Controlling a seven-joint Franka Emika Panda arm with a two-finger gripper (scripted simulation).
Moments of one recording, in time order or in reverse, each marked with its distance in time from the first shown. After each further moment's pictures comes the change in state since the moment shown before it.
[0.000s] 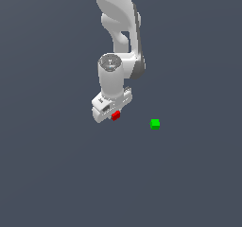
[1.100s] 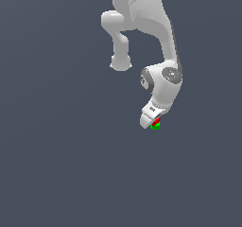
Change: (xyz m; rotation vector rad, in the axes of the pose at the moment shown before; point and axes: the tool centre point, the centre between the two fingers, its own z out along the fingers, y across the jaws) arm 0.137 -0.152 0.044 0.001 -0.001 -0.003
